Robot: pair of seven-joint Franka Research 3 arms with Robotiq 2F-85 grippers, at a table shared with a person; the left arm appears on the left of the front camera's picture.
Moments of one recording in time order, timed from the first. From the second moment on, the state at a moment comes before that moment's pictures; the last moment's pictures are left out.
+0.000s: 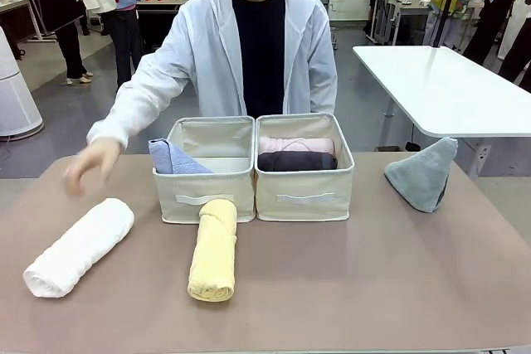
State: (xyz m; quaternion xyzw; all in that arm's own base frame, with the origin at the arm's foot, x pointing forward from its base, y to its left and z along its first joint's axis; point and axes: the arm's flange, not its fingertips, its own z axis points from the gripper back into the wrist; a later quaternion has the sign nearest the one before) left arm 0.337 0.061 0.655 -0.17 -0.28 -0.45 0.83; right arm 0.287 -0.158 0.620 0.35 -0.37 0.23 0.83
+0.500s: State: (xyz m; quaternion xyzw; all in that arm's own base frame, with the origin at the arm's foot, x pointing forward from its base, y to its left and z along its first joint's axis) left arm 0.336 0.058 0.644 -0.16 -0.28 -0.45 0.83; right arm 0.287 -0.158 0.620 0.35 -0.37 0.23 0.83
